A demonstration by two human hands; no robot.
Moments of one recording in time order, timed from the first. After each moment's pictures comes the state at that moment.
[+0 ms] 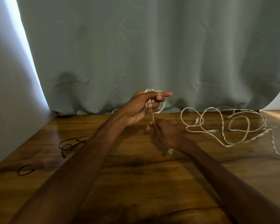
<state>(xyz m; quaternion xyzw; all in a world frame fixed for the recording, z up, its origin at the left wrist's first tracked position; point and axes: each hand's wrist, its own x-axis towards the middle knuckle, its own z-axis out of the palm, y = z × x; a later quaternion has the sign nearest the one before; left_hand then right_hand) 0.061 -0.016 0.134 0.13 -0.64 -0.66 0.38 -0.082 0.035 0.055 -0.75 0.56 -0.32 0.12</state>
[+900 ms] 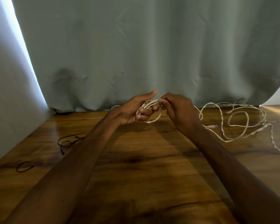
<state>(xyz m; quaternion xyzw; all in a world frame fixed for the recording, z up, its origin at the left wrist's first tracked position) 0.078 -0.017 0.124 0.20 -0.69 -0.67 0.20 -0.110 0.046 0.096 -0.74 0.46 -0.46 -0.15</state>
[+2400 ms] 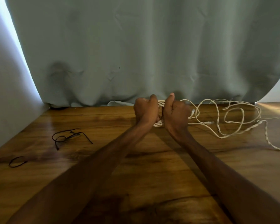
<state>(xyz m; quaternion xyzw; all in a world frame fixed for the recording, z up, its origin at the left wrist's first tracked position) 0.002 0.025 0.093 0.49 -0.53 -0.38 0.58 -0.089 0.025 0.058 -0.55 0.54 -0.63 -0.15</state>
